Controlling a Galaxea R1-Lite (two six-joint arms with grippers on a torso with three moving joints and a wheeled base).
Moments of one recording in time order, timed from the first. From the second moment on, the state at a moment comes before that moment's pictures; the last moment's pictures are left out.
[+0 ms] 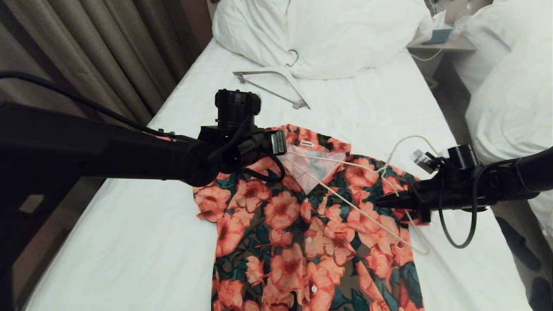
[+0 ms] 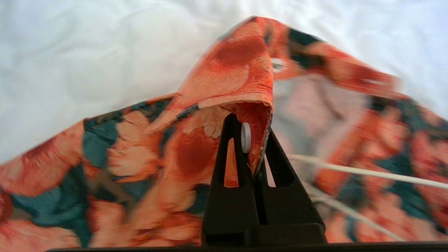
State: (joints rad) left arm -0.59 2.02 -1.49 -0.28 0.24 -0.21; right arm 0.03 2.10 -1.26 0.01 1.19 -0.67
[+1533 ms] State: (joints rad) left arm -1.17 2.01 -1.54 -0.28 0.41 -0.25; right arm 0.10 1.94 -1.20 0.01 1.25 -0.62
